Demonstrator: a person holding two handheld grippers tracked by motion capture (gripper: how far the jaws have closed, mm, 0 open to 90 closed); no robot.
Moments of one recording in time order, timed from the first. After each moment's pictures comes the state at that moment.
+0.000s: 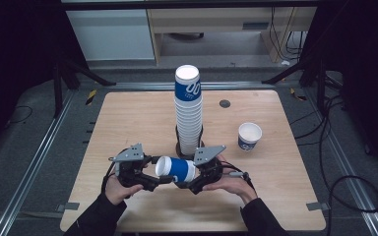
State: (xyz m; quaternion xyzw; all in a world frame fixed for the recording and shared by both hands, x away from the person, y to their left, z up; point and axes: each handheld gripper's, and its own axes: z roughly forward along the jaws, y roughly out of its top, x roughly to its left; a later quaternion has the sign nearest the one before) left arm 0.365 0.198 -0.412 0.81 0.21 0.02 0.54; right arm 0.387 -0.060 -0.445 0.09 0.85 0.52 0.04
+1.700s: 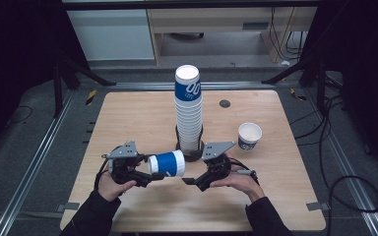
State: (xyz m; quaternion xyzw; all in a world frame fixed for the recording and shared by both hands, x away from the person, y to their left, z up) left arm 0.373 0.217 -0.414 0.82 0.23 0.03 0.53; right arm 0.391 -0.081 -0.436 0.12 0.84 0.53 0.05
